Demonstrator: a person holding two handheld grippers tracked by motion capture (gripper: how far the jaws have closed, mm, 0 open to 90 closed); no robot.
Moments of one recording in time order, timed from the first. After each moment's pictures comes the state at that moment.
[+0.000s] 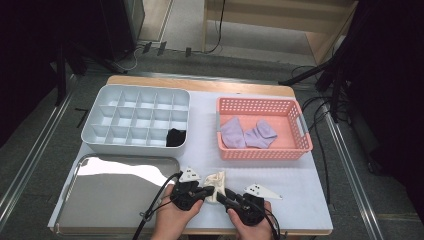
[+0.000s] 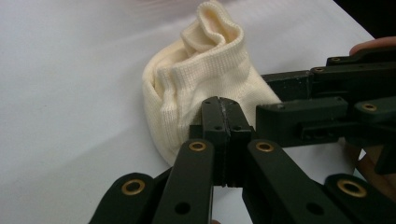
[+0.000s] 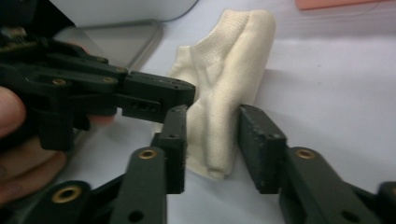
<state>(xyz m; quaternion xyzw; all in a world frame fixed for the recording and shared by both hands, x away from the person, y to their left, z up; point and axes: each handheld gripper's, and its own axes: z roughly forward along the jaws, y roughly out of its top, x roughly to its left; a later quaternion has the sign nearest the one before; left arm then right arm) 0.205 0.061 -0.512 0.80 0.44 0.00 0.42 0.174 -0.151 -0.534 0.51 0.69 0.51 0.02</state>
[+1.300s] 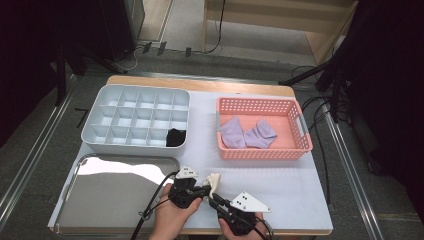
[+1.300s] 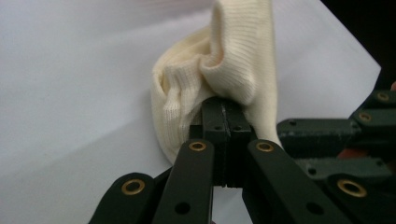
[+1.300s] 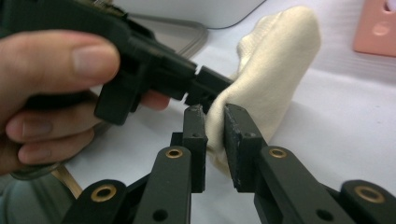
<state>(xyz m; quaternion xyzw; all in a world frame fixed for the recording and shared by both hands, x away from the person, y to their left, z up) 0.211 0.069 -0.515 0.78 0.46 -0.04 0.43 0.152 -0.124 -0.528 0.40 0.74 0.52 0.11</state>
